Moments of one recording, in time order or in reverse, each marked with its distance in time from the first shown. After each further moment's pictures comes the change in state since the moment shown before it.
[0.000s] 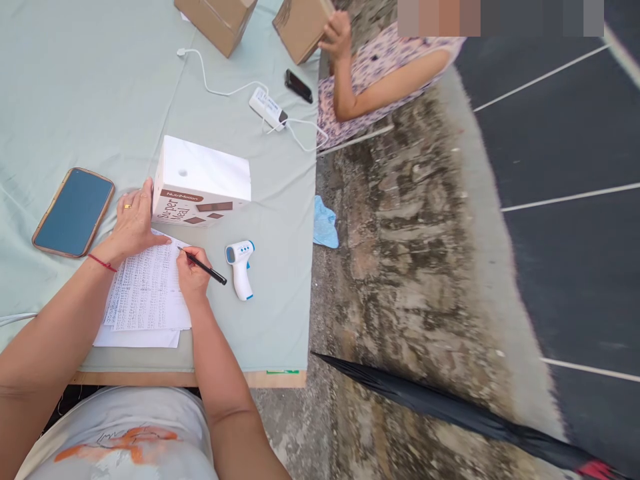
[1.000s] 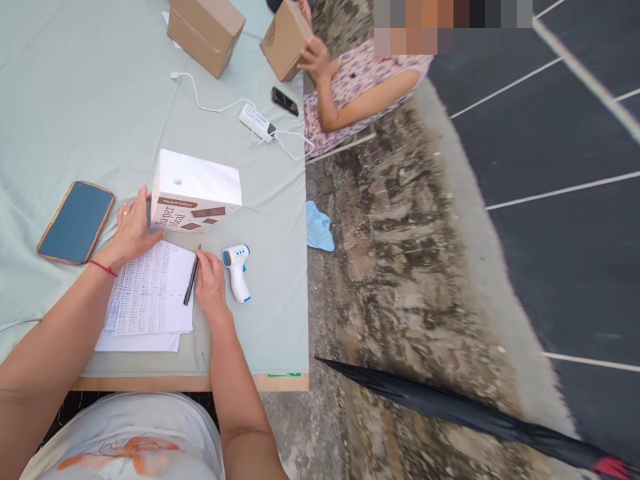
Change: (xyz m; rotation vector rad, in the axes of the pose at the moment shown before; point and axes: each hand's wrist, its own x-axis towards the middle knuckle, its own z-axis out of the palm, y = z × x) left_hand 0.006 -0.012 0.007 -0.062 0.082 -0.007; right_hand 0.015 0.033 -0.063 -0.439 -0.226 -0.473
